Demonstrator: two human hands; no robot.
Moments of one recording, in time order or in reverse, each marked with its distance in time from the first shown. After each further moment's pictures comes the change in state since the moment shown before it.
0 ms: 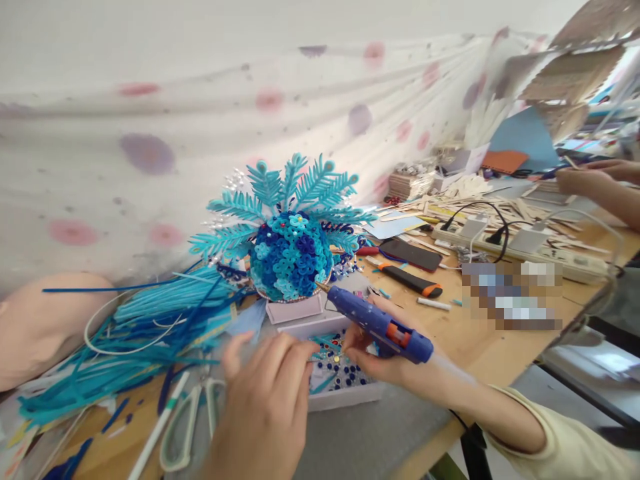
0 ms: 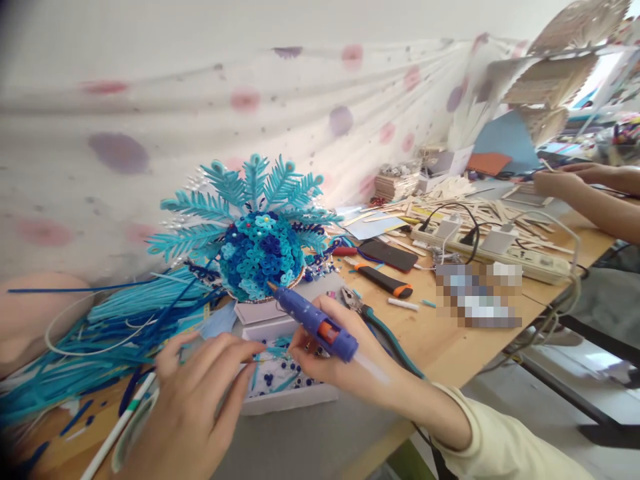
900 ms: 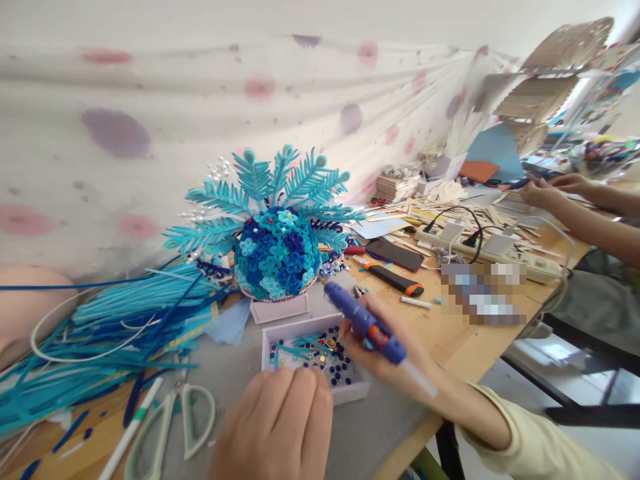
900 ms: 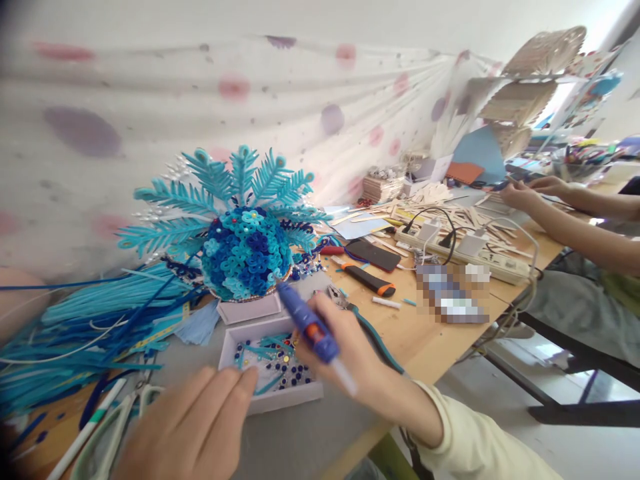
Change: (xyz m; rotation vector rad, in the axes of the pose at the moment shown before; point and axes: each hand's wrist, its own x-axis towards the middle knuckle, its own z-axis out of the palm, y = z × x) left_hand 0.000 0.014 0.007 0.263 0.245 0.314; right_hand -0.003 0.004 -0.008 -0.193 0.104 0.039
